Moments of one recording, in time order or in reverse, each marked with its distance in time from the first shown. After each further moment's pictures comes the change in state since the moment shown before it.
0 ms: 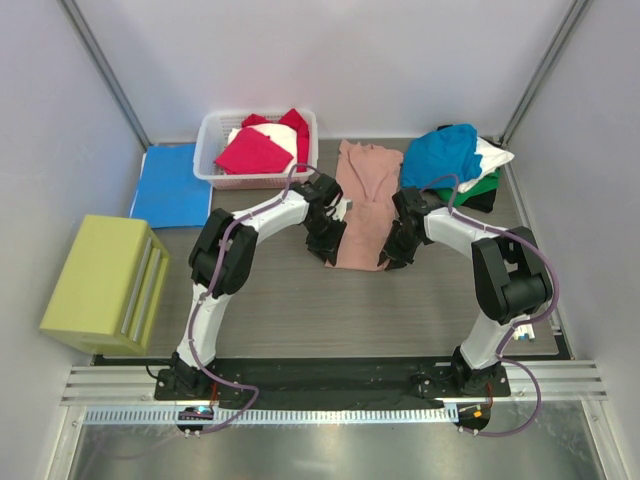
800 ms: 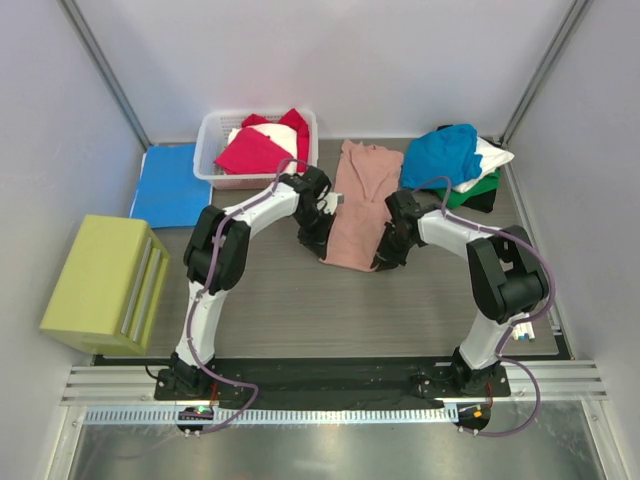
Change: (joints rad) left arm 0.069 0.000 0.034 -0.060 0.064 0.056; right arm 0.037 0.014 -0.009 0.047 -0.040 0.017
